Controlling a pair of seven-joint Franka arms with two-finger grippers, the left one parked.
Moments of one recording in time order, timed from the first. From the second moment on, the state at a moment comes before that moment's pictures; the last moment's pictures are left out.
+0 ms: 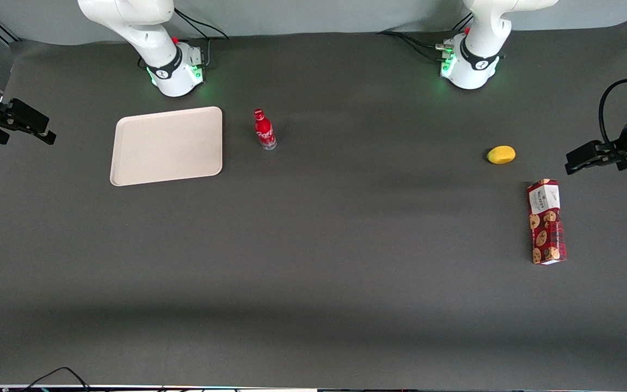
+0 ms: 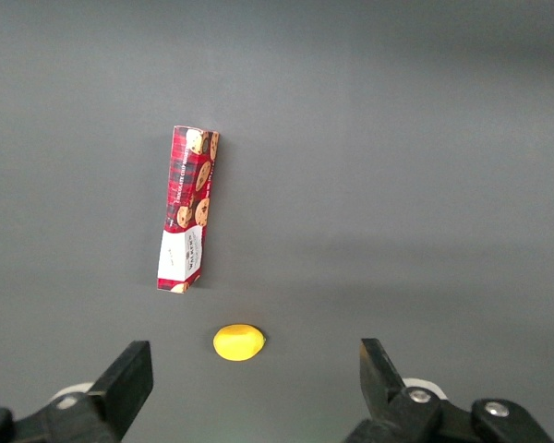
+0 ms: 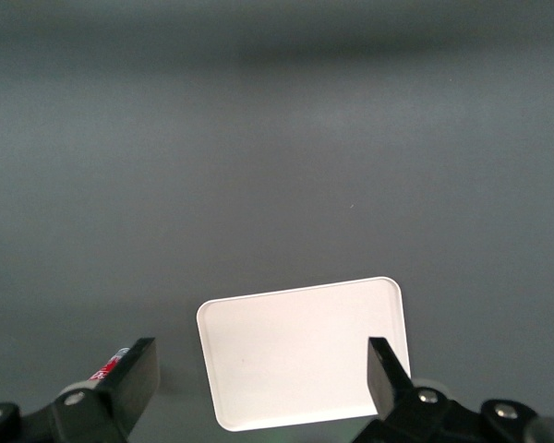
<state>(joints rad) -0.06 -0.08 0.06 -1.57 0.03 1.51 0.07</state>
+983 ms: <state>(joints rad) -0.04 -0.09 0.29 -1.62 0.06 1.49 0.35</state>
